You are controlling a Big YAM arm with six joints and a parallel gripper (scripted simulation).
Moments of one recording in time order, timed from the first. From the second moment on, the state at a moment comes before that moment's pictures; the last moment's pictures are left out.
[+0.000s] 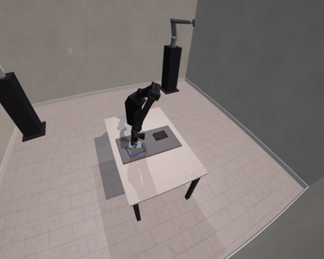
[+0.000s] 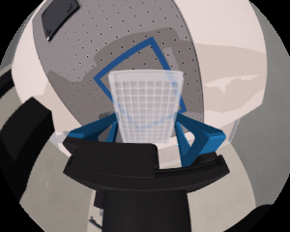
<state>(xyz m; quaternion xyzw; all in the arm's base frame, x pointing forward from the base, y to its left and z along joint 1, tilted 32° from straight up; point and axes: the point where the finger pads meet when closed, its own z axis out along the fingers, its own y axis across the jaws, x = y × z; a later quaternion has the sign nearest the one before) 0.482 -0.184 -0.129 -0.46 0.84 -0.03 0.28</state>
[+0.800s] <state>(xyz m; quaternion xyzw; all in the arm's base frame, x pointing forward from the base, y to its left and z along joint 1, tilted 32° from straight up) 0.485 -0.184 -0.138 -0.46 0.84 -0.02 0.28</state>
